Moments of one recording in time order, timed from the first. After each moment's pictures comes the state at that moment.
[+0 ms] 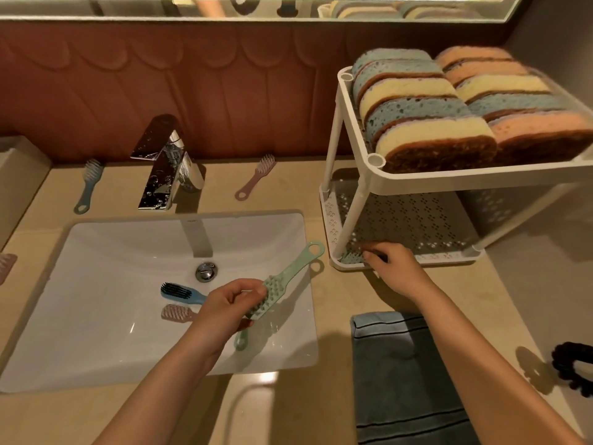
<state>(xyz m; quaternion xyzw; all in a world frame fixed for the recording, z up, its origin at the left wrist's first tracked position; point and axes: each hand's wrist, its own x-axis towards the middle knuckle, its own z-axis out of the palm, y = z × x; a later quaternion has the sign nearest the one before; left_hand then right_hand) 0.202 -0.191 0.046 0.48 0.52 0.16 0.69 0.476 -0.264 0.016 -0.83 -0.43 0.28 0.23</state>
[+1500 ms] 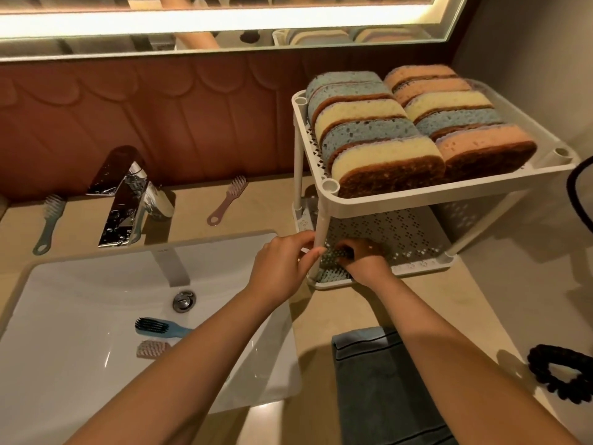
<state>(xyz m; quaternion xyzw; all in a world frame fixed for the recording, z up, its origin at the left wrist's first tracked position) 0.334 -0.158 0.062 0.89 0.29 0.16 0.30 0.507 -0.227 -0.011 -0.85 -0.44 0.22 0.16</state>
